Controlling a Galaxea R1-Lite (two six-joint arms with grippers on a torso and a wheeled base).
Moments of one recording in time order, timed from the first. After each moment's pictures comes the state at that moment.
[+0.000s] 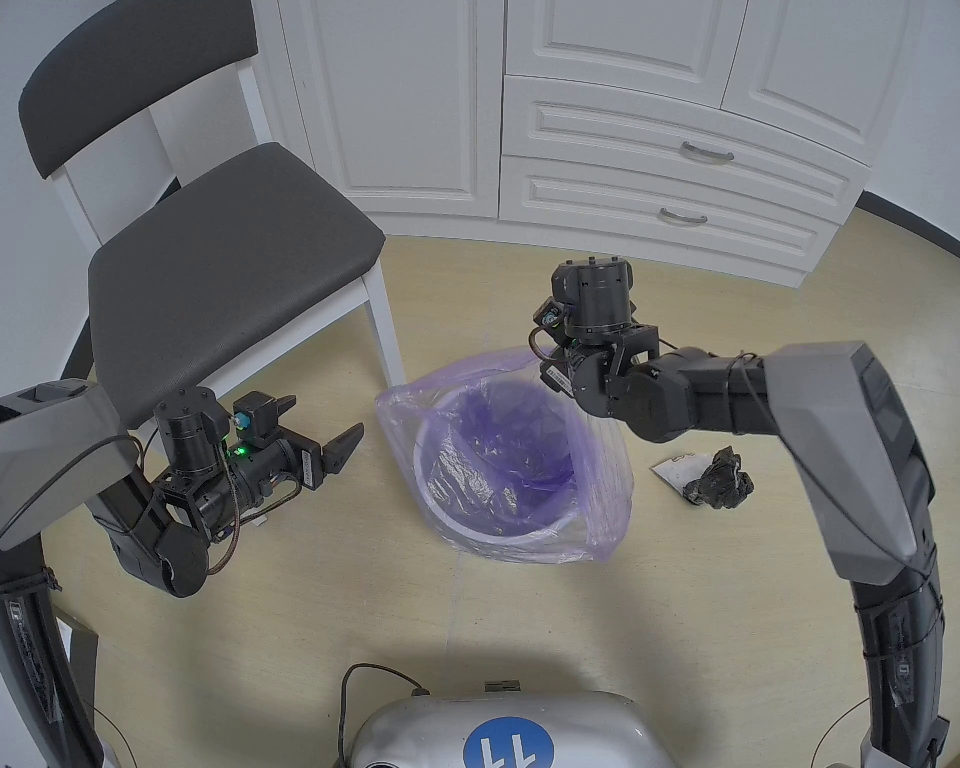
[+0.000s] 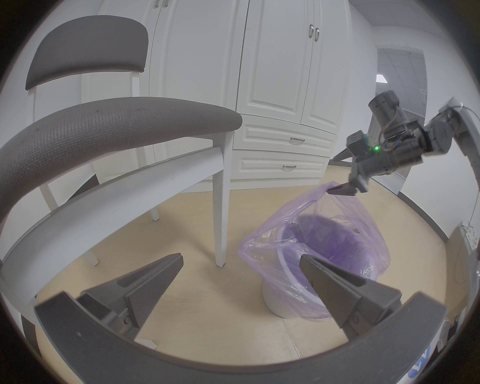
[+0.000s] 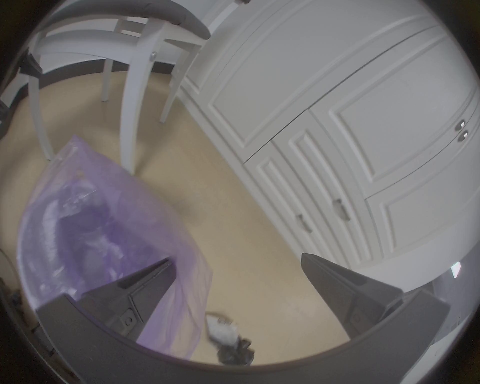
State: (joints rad) left arm -0.19 2.14 -0.73 -1.32 -0.23 0.12; right arm 0.56 2.43 -1.97 -0.24 -0.66 -0.74
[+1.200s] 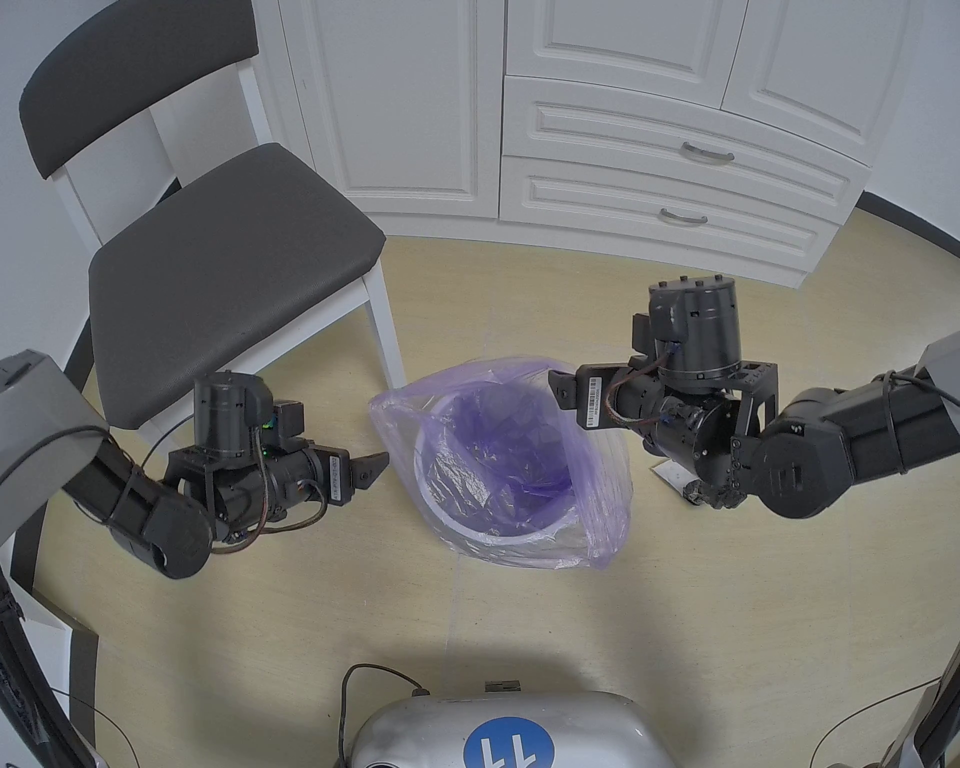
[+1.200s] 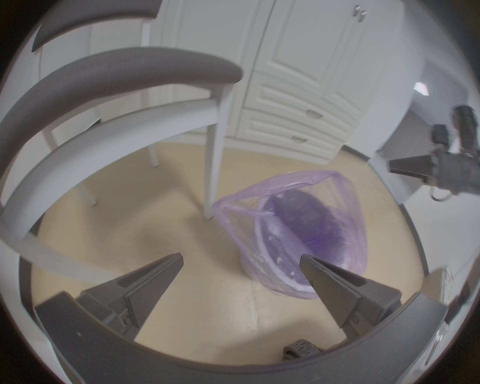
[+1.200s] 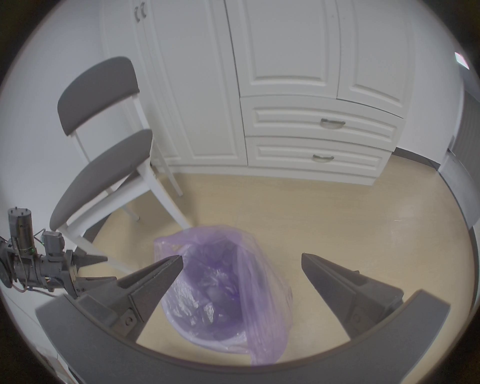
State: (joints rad) left arm -0.32 1.98 -0.80 -0.80 -0.07 -0.08; right arm 0.64 1.96 -1.22 -0.45 -0.44 0.18
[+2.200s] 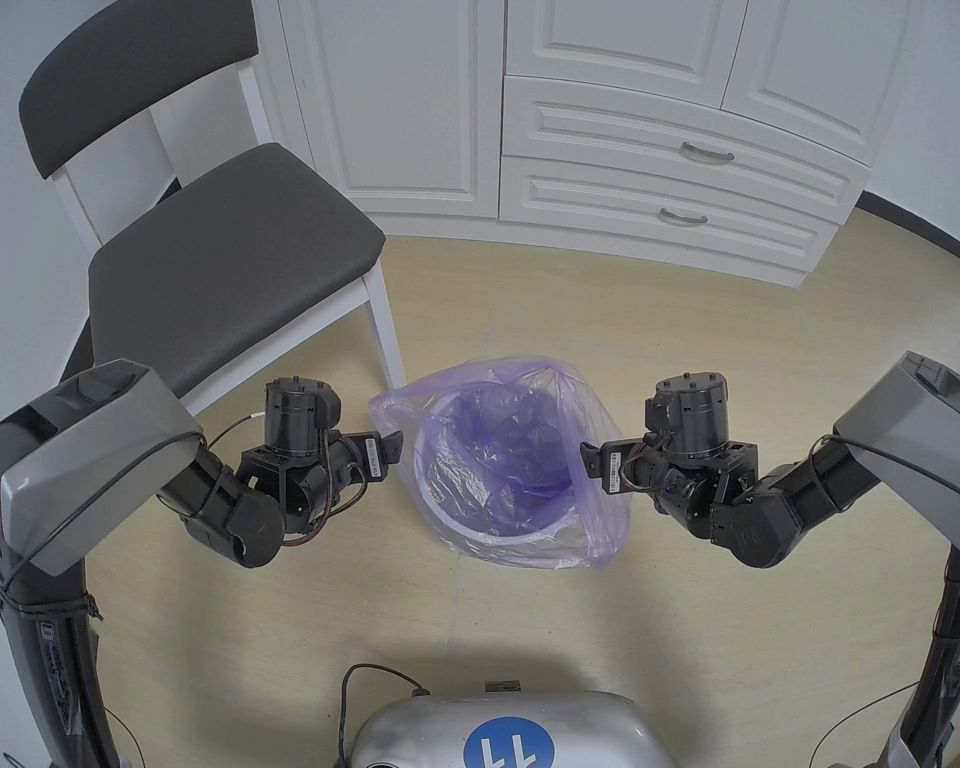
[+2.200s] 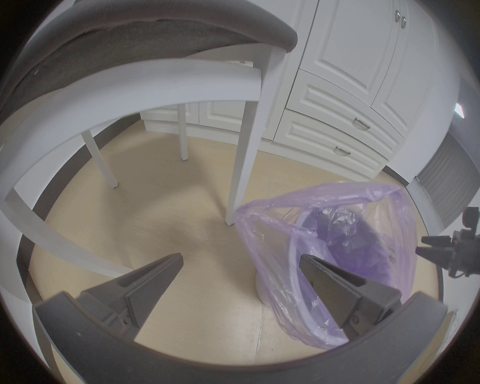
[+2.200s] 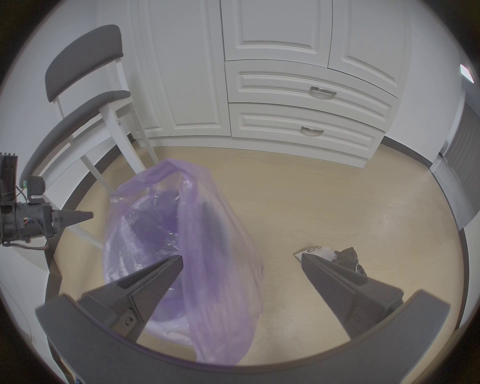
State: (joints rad) left arm -0.37 2.21 -1.03 -0.82 0.20 -0.26; right arm 0.52 2.12 -1.02 -0.73 -0.40 0.14
